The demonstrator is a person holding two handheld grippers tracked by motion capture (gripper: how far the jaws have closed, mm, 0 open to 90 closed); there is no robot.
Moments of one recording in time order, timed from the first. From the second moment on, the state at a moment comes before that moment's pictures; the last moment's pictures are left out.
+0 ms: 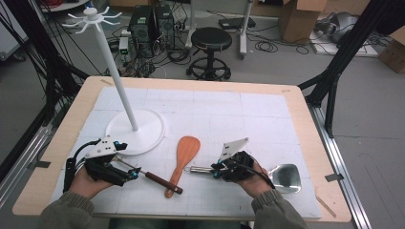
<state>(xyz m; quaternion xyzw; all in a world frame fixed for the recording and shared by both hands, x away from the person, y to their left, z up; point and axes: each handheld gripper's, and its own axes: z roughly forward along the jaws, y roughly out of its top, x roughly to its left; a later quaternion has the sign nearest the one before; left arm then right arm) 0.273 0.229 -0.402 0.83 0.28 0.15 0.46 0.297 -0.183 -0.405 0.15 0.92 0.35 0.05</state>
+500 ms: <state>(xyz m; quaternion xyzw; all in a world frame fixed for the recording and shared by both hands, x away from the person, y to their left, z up) 0.274 0.229 -0.402 0.83 0.28 0.15 0.46 0.307 -0.217 -0.420 0.15 0.94 0.29 0.04</state>
